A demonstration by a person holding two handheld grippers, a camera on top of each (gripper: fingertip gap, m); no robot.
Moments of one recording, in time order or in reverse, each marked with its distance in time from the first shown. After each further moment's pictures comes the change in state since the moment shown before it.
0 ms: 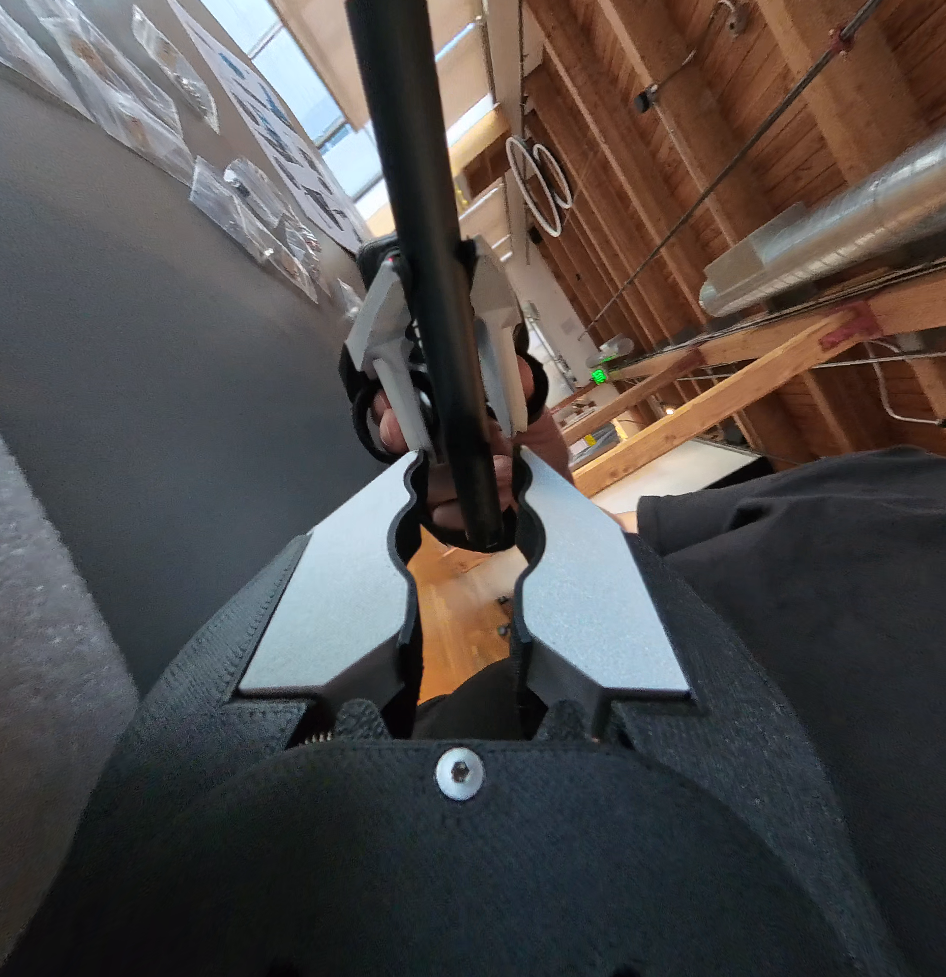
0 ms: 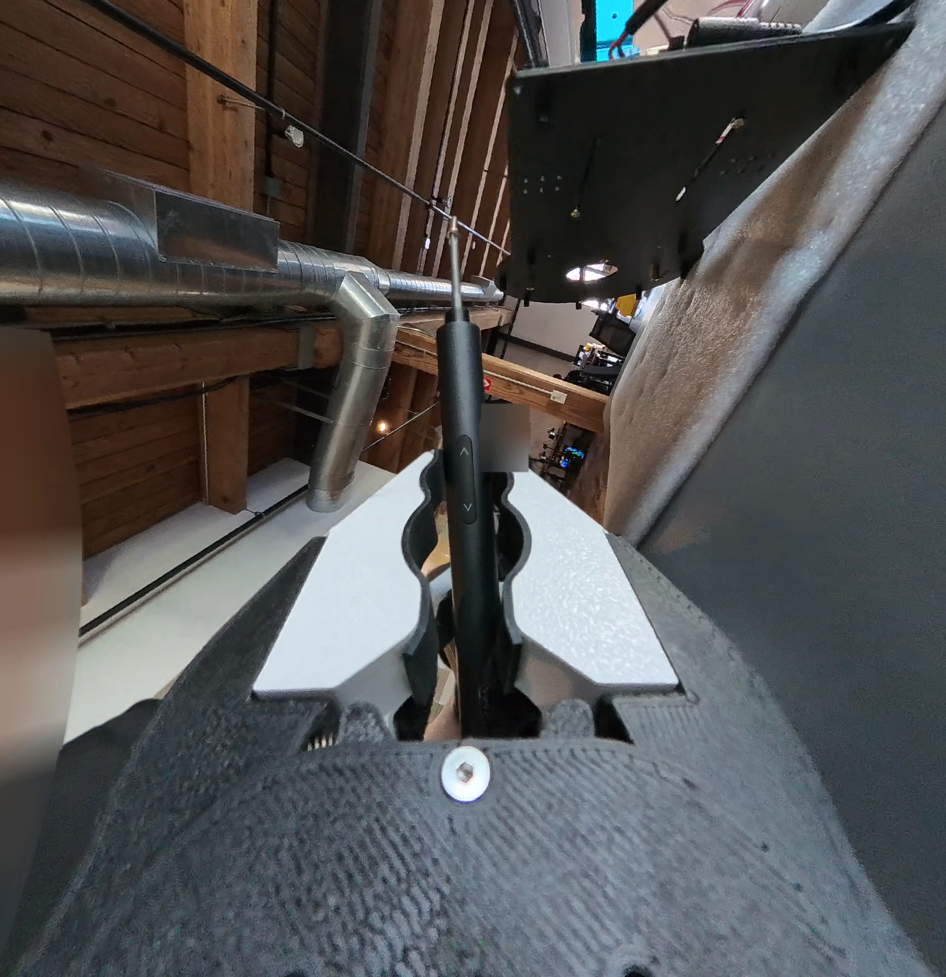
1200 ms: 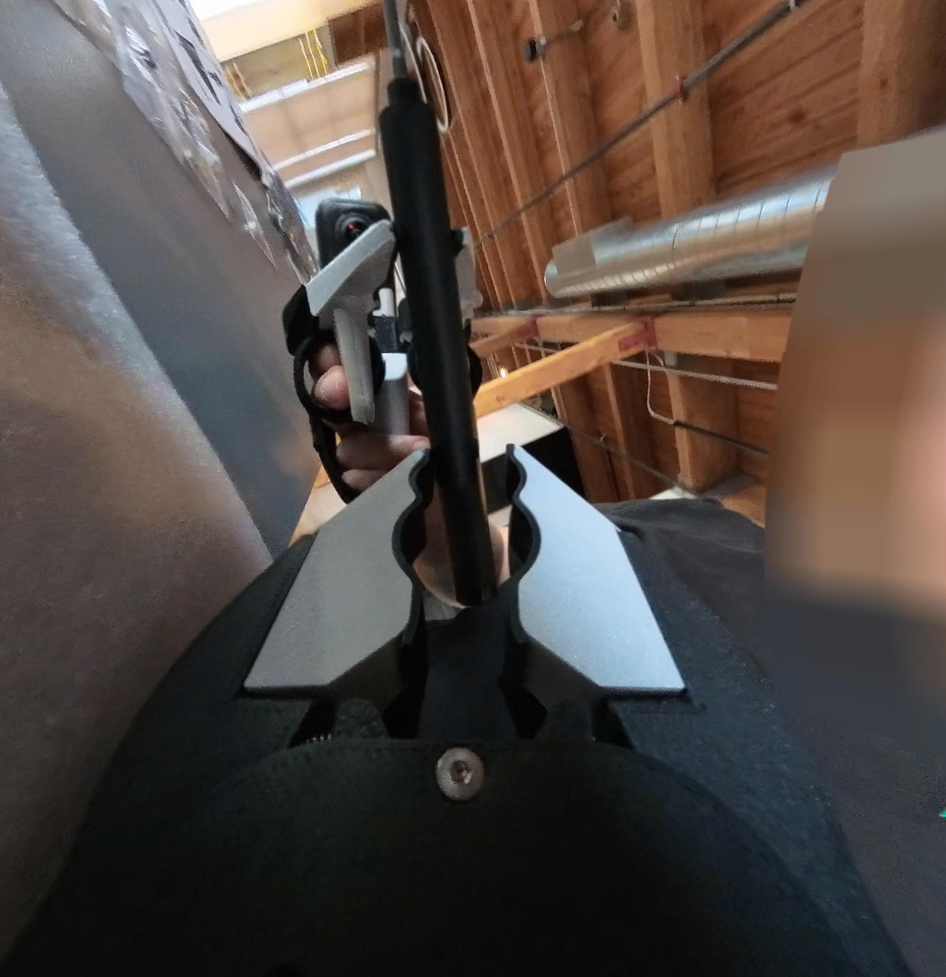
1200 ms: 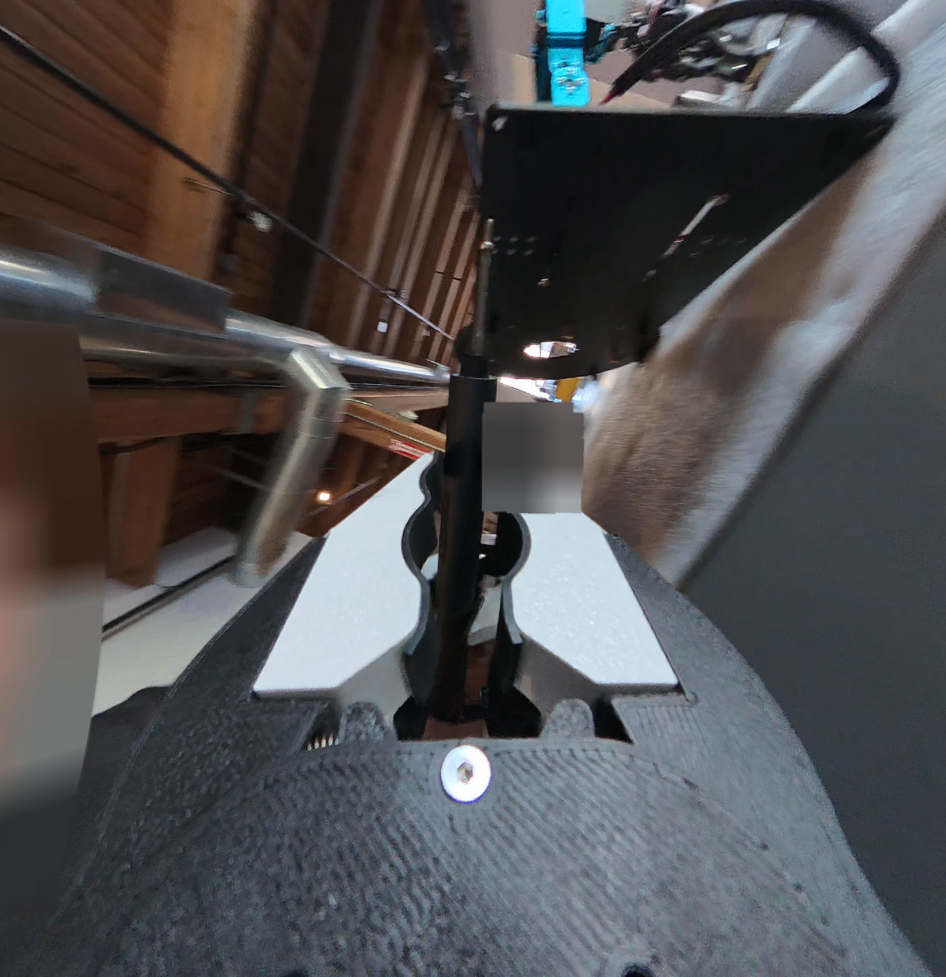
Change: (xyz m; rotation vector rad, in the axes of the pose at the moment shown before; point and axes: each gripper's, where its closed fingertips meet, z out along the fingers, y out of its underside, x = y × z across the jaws) left arm 0.007 -0.034 -0.076 -0.142 0.280 -0.339; right arm 0.024 -0.006 0.048 0.173 0.095 -0.098
